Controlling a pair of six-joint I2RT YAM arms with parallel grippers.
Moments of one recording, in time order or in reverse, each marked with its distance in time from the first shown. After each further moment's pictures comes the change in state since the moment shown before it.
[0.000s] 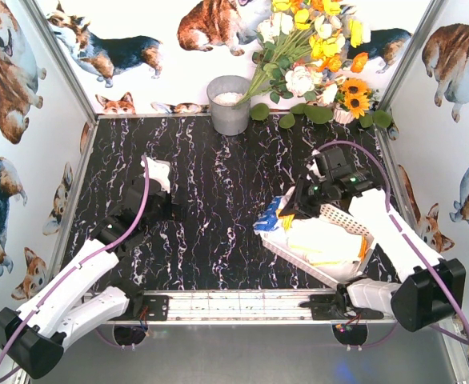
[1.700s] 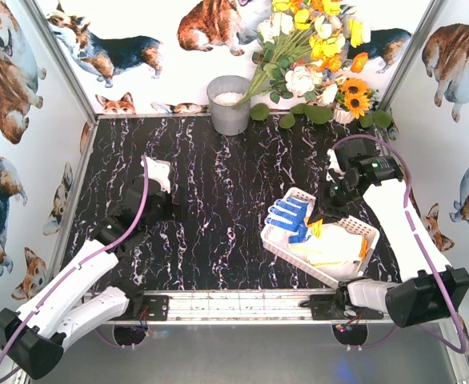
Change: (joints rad) left arm 0.000 -0.004 0.000 0.005 0.018 -0.001; right arm -0.135 0.004 0.212 -0.463 0.107 -0.319
